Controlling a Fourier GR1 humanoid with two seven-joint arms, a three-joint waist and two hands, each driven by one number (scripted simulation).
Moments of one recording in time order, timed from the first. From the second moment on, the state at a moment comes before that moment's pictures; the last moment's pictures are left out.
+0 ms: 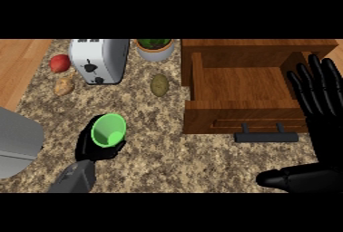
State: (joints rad) left arm -0.44 0.12 0.24 -0.33 0.18 -0.32 -0.93; right arm -0.13 -0.09 -0.06 -2.08 -0.16 0.12 0.20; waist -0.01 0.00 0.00
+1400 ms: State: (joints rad) left arm -0.32 0.08 0.13 -0.98 0.24 -0.24 -0.76; right arm -0.08 -0.09 -0.07 -2.11 -0.16 0.12 0.21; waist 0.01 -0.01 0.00
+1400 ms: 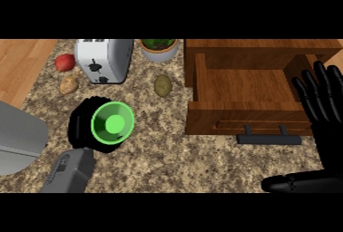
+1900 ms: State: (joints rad) left arm -0.39 0.01 0.03 -1.36 0.28 -0.07 -0.40; right arm -0.09 -0.10 -0.09 -2.08 -0.17 0.14 0.18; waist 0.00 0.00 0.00
